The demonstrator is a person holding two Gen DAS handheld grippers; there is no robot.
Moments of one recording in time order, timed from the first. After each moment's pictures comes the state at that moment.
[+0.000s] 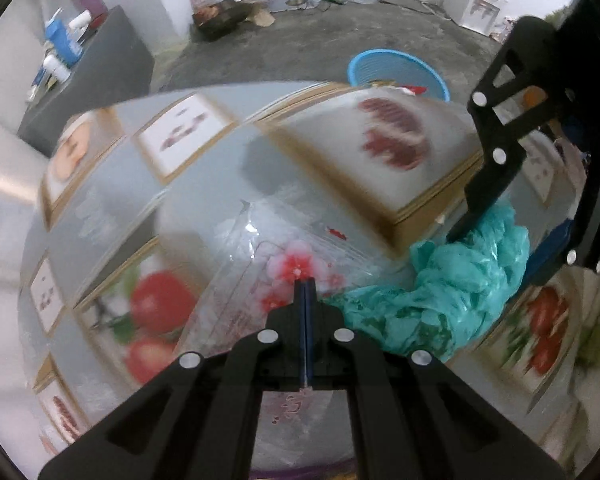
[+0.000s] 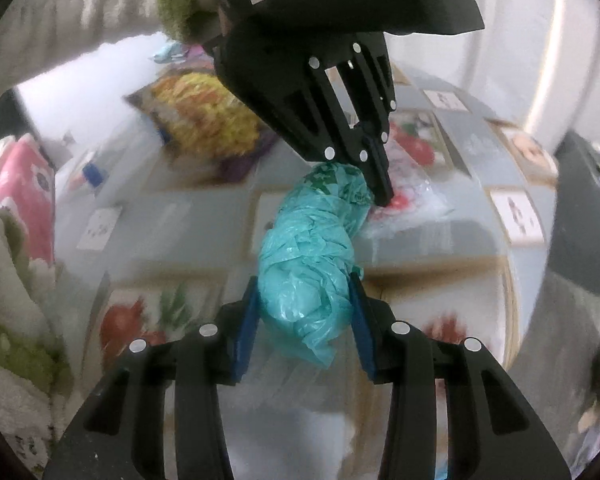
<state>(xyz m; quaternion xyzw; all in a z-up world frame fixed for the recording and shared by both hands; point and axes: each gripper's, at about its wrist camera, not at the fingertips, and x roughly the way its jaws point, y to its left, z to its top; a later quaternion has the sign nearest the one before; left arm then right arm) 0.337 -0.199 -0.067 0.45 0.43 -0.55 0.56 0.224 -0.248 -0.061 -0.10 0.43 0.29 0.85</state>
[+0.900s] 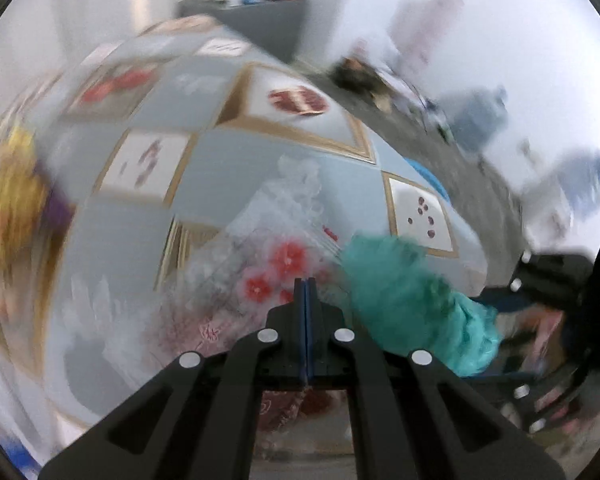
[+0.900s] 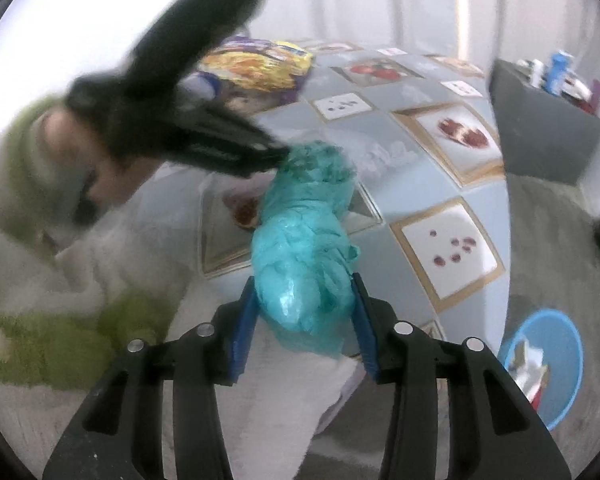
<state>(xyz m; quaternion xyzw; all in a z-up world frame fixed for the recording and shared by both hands) 0.148 -0.128 -0.077 0.08 0.52 -0.37 0.77 0.077 -0.232 -0.073 0.02 0.45 0.16 0.88</state>
